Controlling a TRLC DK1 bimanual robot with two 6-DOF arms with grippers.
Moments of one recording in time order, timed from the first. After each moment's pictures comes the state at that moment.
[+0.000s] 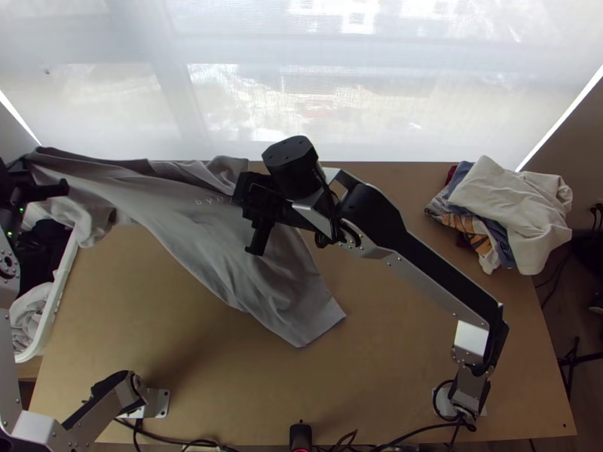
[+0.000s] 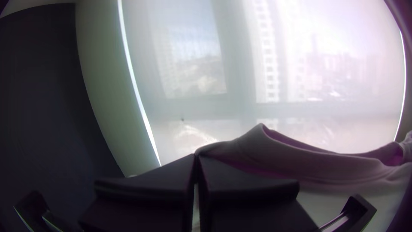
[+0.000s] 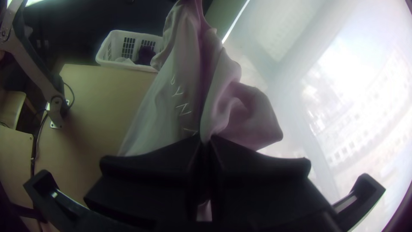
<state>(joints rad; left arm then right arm) 0.45 1.09 1.33 -0.33 0.04 0.22 1.00 1.92 2.29 -0.81 0.03 -0.51</state>
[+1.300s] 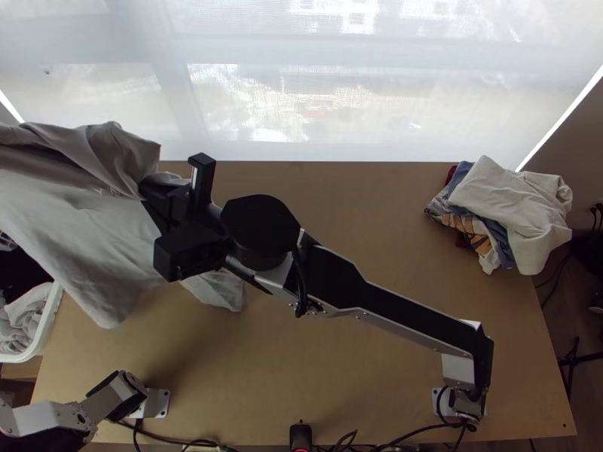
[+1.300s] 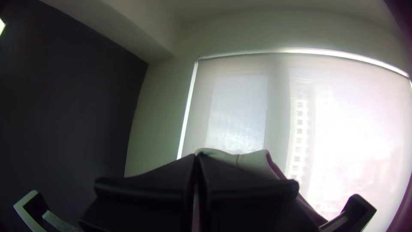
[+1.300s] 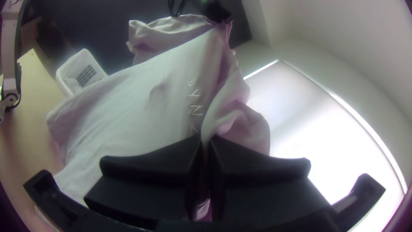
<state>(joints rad) 0.79 1.16 1.87 -0.24 0.13 -0.23 1.24 1.95 2.25 -0.12 0.22 -1.09</state>
